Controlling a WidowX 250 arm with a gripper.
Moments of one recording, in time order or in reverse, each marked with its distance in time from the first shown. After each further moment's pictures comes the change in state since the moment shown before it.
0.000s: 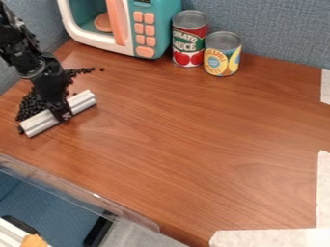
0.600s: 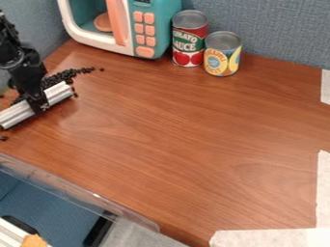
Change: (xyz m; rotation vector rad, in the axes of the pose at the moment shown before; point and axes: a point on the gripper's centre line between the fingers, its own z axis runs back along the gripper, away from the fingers) arm -0.007 0.025 0.009 0.049 0.021 0.043
